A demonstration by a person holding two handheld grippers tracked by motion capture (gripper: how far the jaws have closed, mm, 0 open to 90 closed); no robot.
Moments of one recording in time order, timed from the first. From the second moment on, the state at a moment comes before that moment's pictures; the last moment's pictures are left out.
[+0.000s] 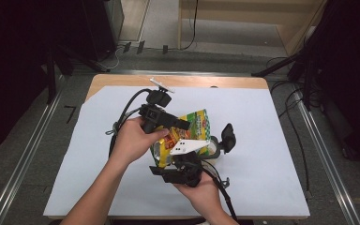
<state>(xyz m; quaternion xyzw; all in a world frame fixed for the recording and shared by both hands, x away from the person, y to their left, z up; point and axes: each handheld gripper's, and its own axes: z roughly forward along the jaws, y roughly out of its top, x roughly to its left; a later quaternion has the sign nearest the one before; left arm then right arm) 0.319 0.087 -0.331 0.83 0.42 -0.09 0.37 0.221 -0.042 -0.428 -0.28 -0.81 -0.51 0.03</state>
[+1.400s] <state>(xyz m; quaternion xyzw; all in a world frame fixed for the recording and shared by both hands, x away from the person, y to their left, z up) 0.317 0.084 -0.331 0.83 0.42 -0.08 0.37 0.221 -0.043 -0.430 -0.28 -0.81 -0.51 0.03</state>
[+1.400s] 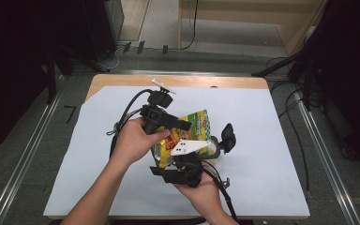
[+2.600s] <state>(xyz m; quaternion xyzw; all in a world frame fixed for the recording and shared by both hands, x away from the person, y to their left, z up) 0.313 0.079 -0.329 0.83 0.41 -0.08 0.37 0.220 -0.045 -0.430 -0.29 -0.81 -0.52 0.04</state>
